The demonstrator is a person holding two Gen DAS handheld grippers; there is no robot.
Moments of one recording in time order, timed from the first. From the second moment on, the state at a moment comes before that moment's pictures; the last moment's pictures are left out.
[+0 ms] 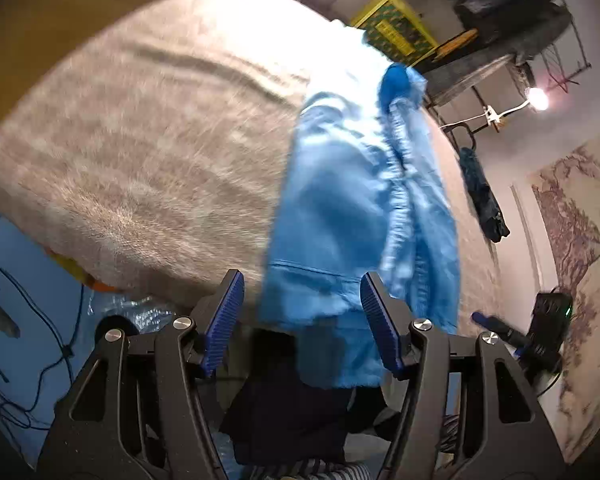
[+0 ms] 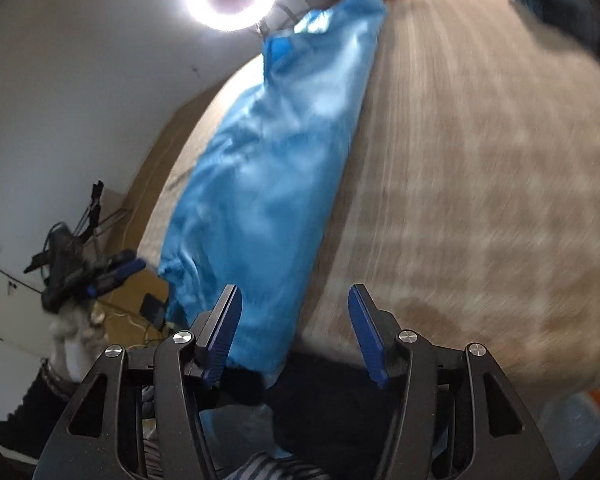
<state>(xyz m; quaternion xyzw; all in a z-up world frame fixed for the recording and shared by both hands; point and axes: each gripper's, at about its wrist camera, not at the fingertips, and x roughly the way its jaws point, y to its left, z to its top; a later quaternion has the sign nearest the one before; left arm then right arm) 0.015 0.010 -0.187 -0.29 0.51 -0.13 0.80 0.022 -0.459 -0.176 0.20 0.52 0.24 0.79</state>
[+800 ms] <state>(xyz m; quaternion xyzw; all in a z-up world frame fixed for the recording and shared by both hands) -0.012 -0.075 -0.196 -0.32 0.53 -0.26 0.74 0.011 -0.450 -0.157 0.18 0.52 0.29 0.78</state>
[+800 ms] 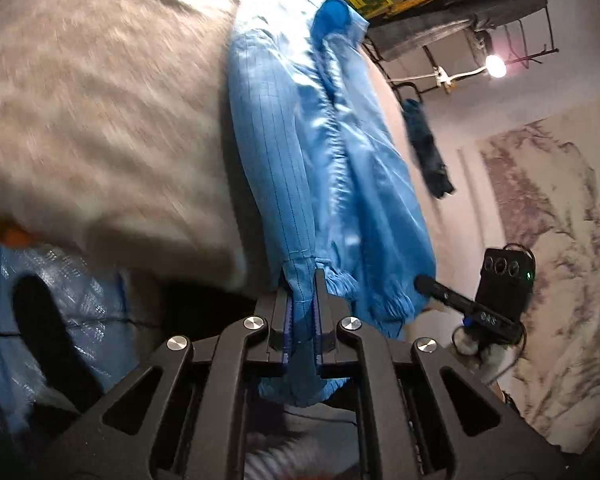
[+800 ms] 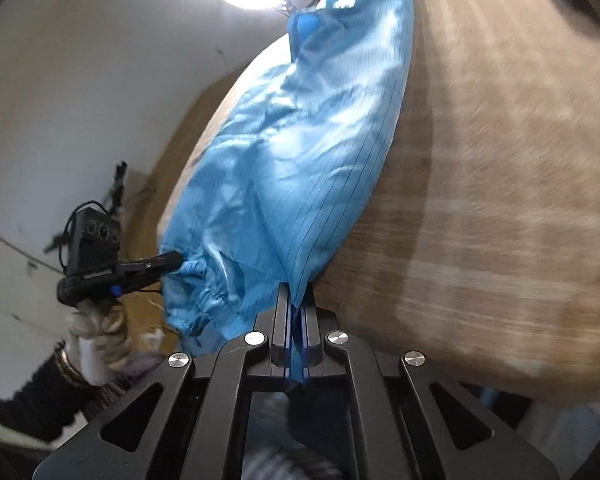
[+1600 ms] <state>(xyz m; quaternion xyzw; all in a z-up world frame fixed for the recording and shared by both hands) -0.014 -0.116 -0.247 -0.33 0.58 -0.28 0.69 0.010 -0.438 -0.218 0.22 0.60 0.35 0.69</state>
